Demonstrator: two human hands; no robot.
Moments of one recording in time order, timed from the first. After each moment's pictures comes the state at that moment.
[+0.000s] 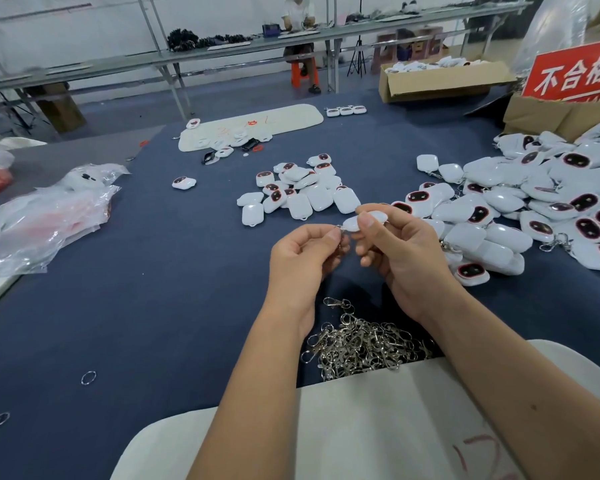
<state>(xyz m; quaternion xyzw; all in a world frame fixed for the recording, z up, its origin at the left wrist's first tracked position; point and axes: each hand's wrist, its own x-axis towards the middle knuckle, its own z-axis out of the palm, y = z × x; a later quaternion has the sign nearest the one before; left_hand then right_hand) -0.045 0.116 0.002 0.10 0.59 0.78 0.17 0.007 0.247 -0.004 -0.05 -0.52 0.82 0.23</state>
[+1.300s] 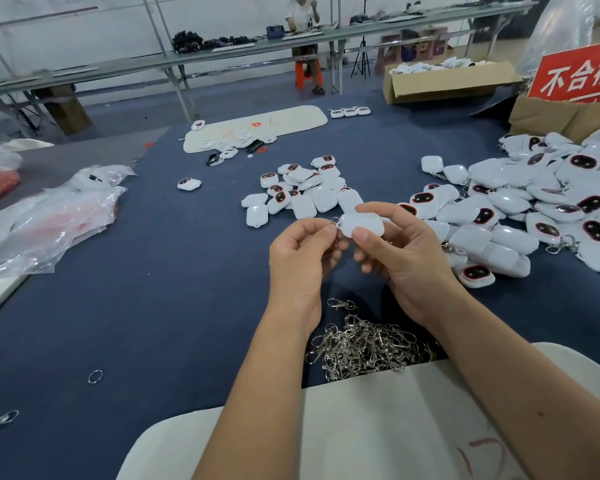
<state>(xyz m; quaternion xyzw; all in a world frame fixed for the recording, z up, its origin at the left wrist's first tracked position) -0.046 0.117 0.006 0.10 0.57 0.80 0.13 0.010 0.245 -0.006 -0.02 -0.58 0.79 0.22</state>
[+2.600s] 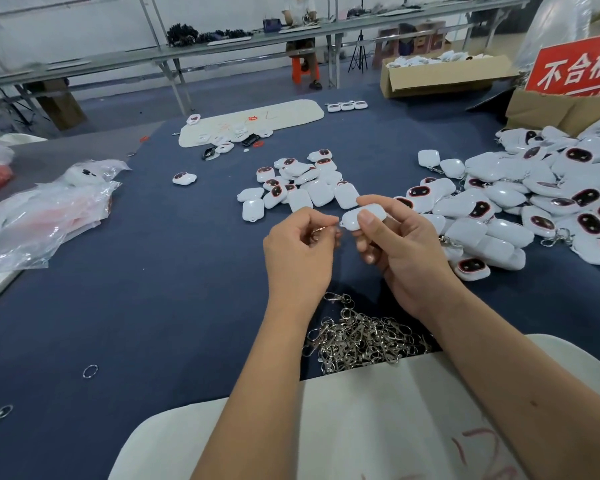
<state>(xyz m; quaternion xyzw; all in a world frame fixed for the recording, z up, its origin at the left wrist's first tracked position) -0.053 0.118 -0.004 0.20 0.73 0.65 -0.06 0.003 0.250 -0.016 -0.04 -0.55 0.80 0.24</state>
